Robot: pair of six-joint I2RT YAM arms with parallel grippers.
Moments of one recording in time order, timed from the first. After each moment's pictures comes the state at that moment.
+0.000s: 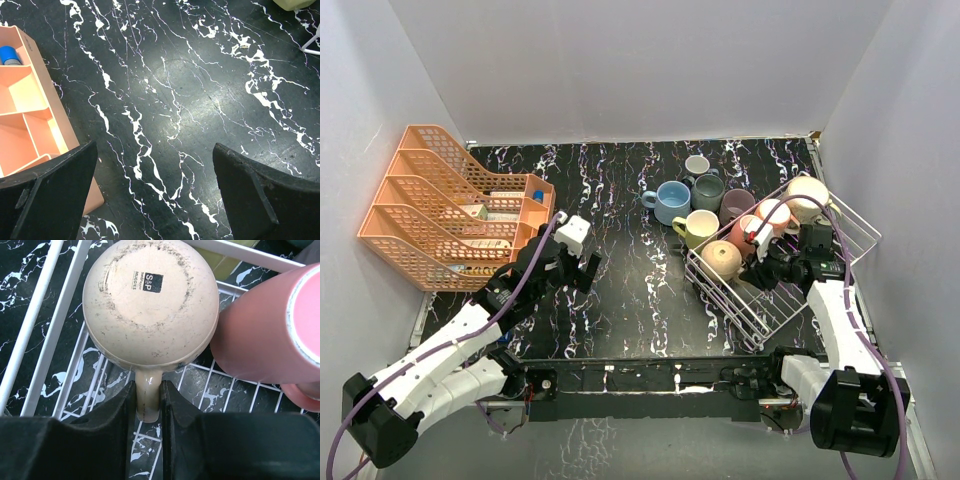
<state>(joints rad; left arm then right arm) -0.69 0.84 0.66 -0.33 -0.21 0.03 -0.15 0.97 0.65 -0.65 -0.78 -0.85</state>
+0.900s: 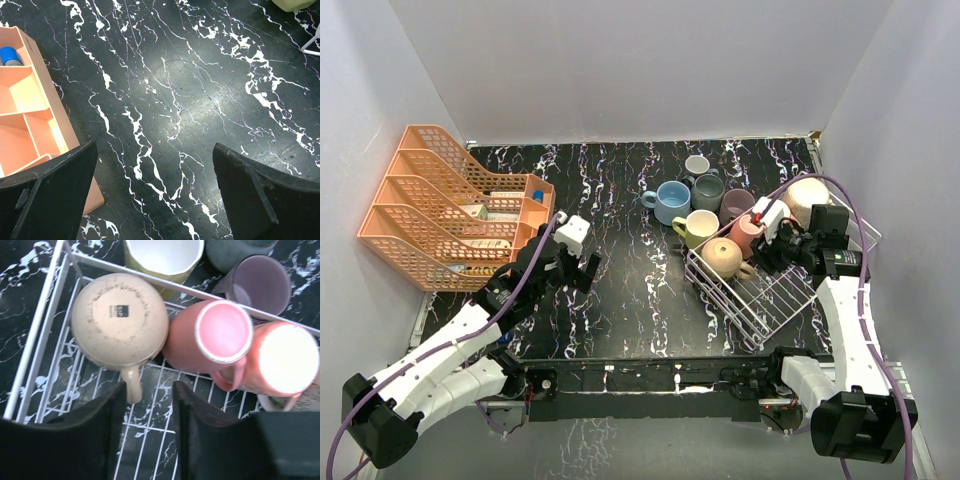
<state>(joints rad) -0.69 0.84 0.66 -0.34 -0.21 0.03 -0.13 0.94 0.86 -0.73 -0.66 -0.82</state>
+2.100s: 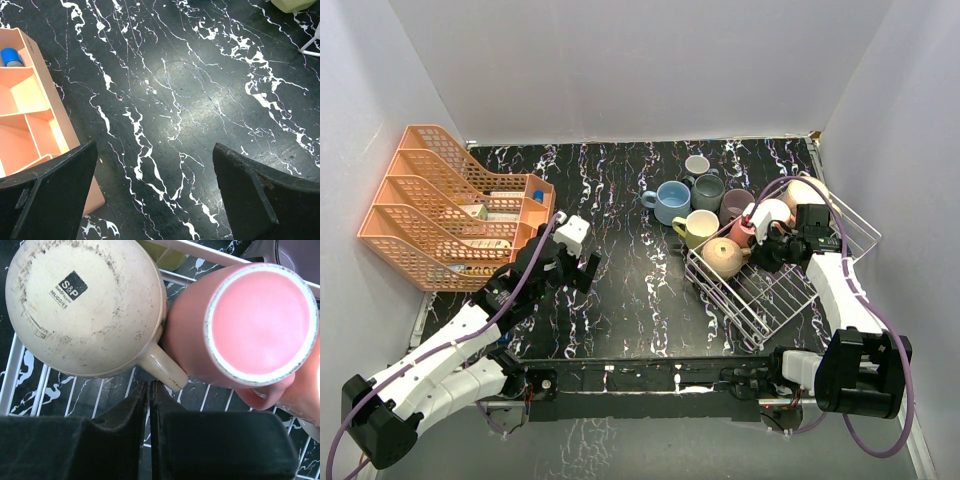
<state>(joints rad) -0.69 0.83 0.66 -0.34 -0.21 0.04 -0.13 1.17 0.79 -0.63 -0.63 -0.90</state>
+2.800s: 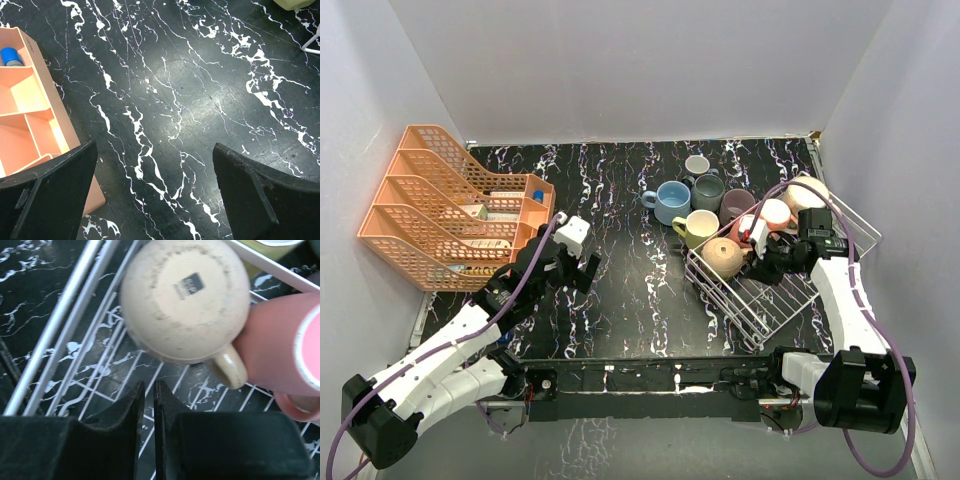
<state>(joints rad) -0.69 0.83 0.66 -0.33 -0.21 0.04 -0.13 1.11 0.84 -0.90 -0.74 -1.08</state>
